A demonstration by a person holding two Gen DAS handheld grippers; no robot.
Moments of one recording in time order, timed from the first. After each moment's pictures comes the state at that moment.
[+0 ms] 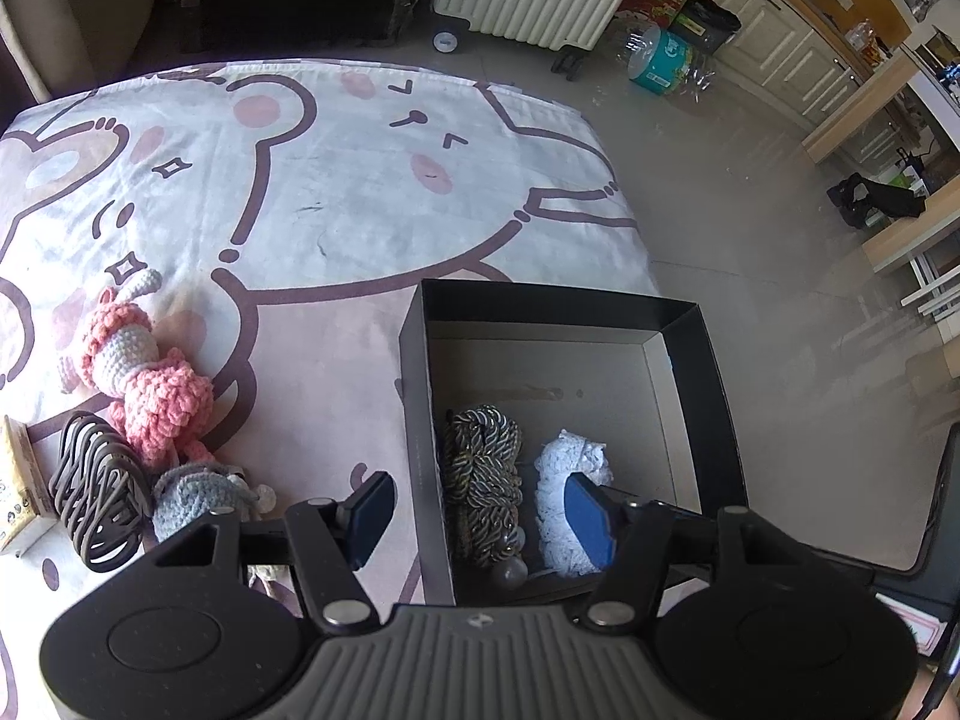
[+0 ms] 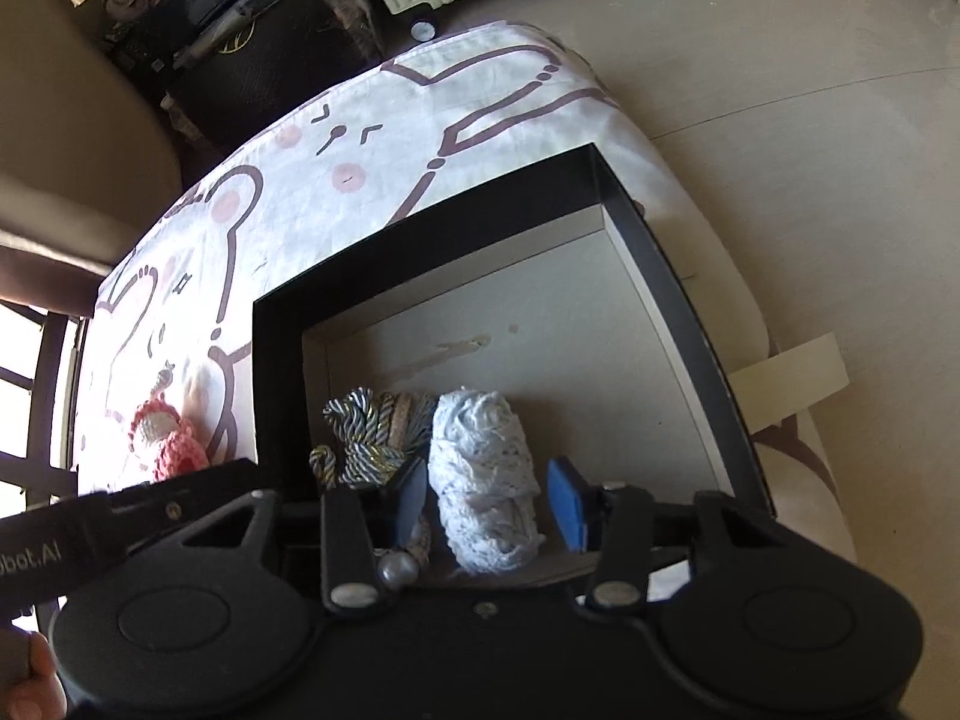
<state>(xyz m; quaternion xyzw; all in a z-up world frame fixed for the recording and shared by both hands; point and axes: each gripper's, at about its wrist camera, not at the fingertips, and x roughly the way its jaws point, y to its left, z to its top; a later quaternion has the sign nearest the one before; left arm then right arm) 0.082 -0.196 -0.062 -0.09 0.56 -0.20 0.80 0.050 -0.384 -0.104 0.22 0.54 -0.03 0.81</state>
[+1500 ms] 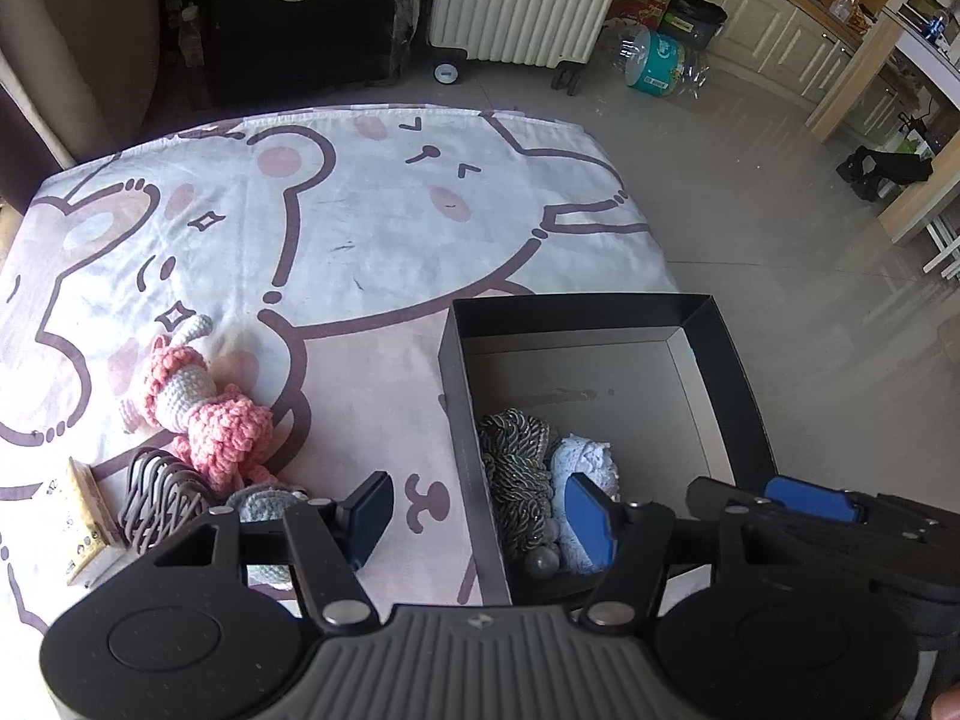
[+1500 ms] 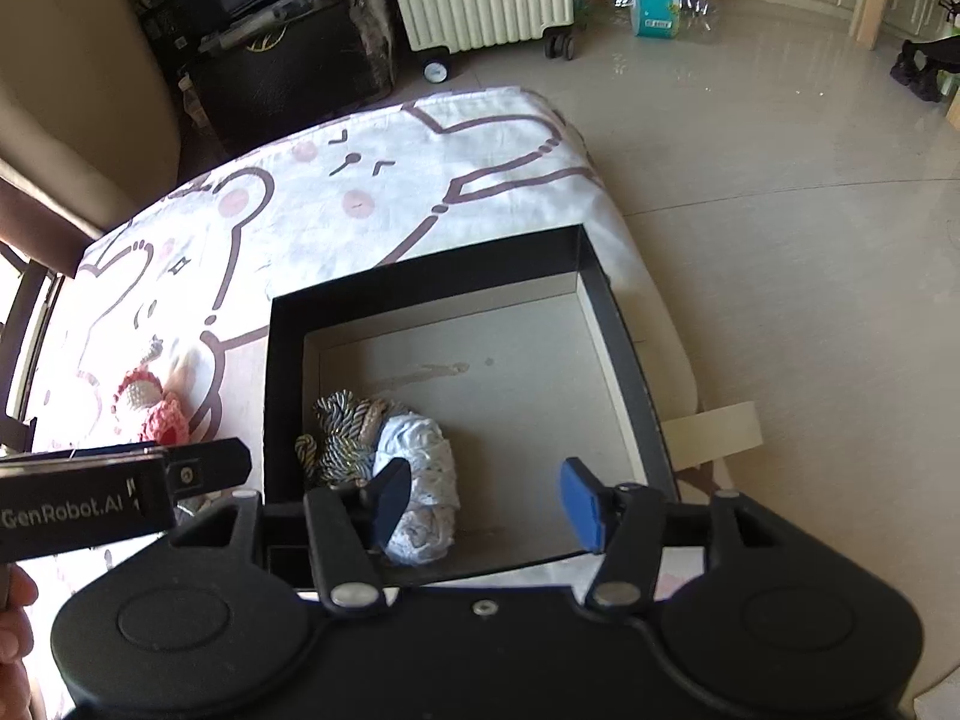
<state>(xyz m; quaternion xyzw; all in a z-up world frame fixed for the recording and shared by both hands) 0.064 -0.188 -0.043 -0.02 0.53 -0.18 0.83 0.026 -0.365 -0.057 0.11 0.51 -0.06 0.85</state>
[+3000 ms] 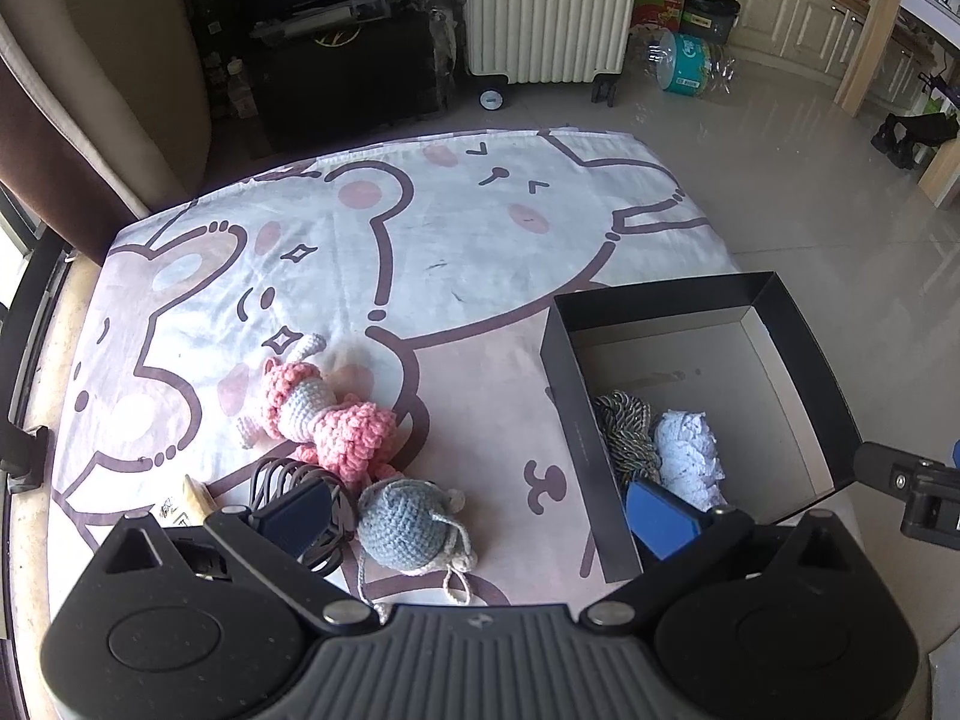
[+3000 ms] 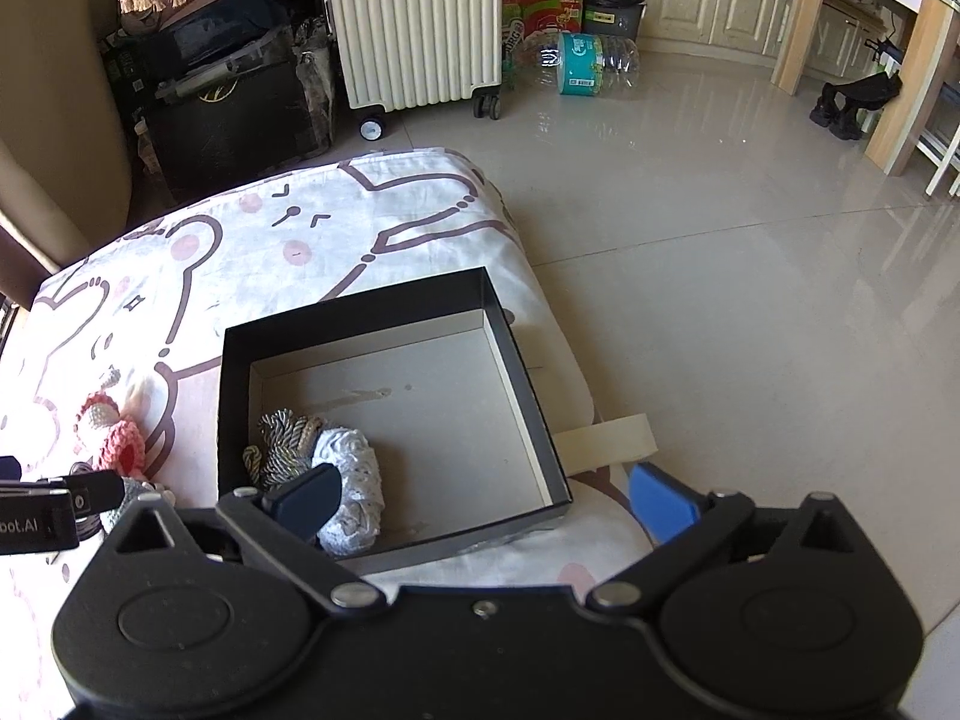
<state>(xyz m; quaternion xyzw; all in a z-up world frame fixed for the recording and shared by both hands) 0.042 -0.156 -0.033 0.05 0.50 -0.14 0.85 -0.019 -0.370 -0.031 0.08 0.46 -0.13 0.87</state>
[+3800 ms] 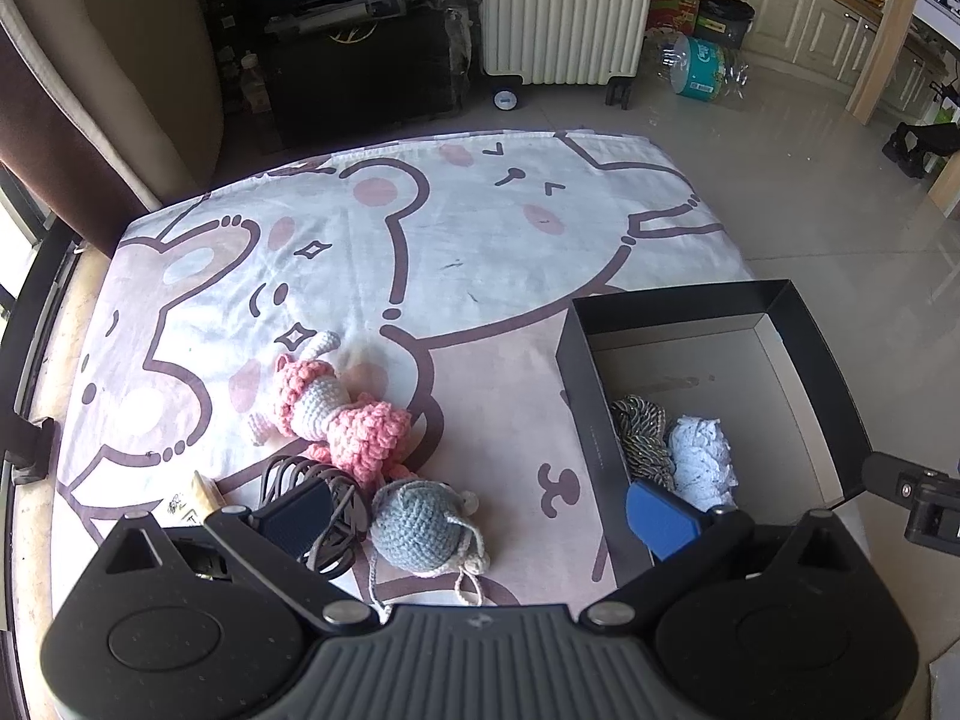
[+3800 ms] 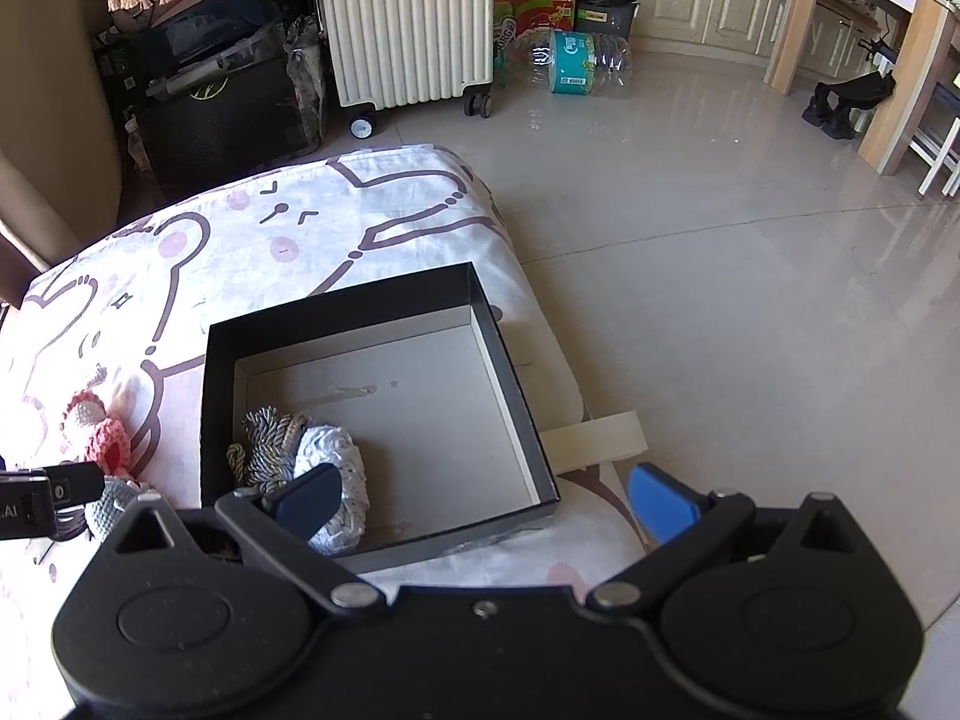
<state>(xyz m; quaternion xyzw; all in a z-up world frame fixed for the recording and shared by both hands) 0.046 -0.146 -0.035 0.04 0.50 -0.13 0.86 -0.018 -0.372 -0.037 0.08 0.46 -0.14 0.87</state>
